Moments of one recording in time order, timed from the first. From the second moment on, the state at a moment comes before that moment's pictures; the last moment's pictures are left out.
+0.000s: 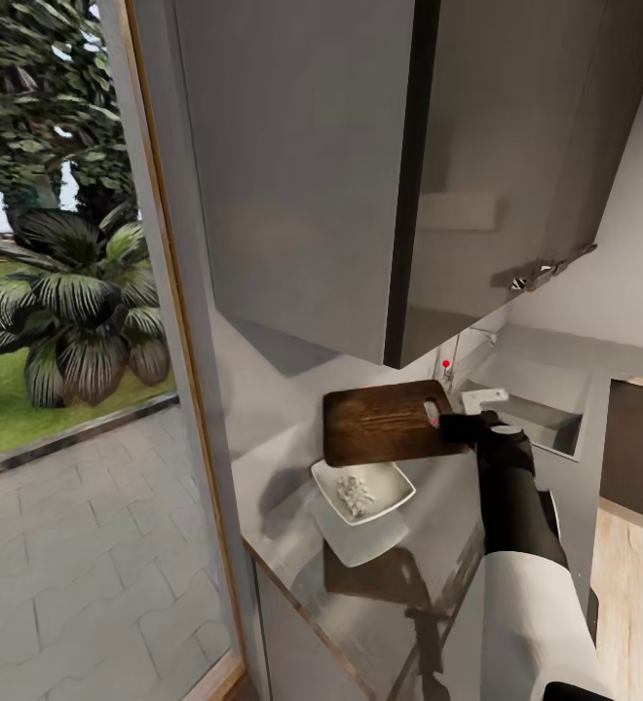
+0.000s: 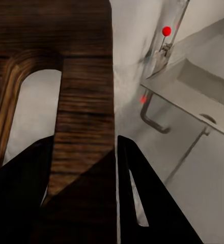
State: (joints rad) left arm 0.38 -0.04 0.01 -0.72 0.10 -0.54 -0.04; right arm -0.76 0.17 -0.38 -1.28 0.70 0.62 0.39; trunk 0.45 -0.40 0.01
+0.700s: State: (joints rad) left arm 0.38 -0.04 0.01 -0.71 0.10 -0.54 -0.04; right arm -0.76 0.13 -0.44 -1.23 0.64 0.58 0.44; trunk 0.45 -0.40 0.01
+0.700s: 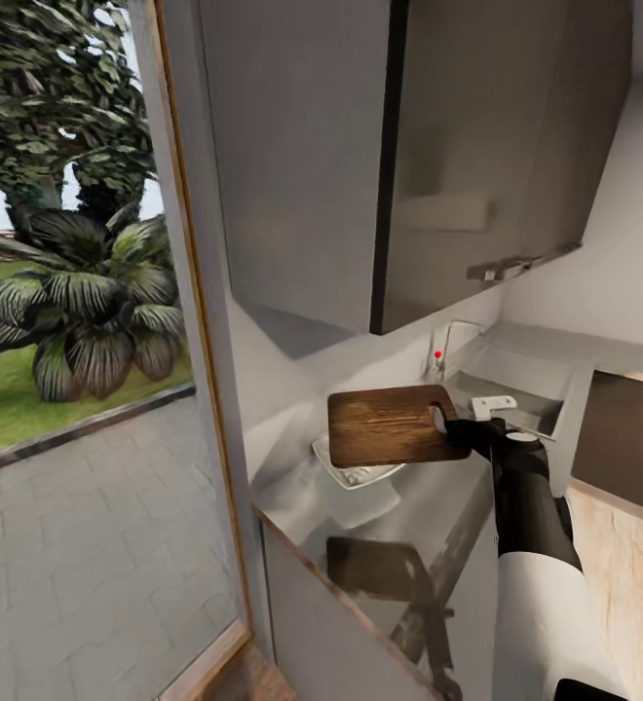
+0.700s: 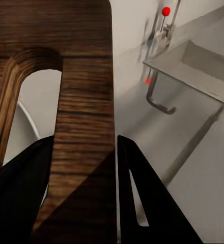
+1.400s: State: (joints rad) left arm 0.38 -0.04 0.01 -0.71 0.10 -0.54 -0.04; right arm -0.76 0.13 -0.44 -1.23 0.64 0.57 0.43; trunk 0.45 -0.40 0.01
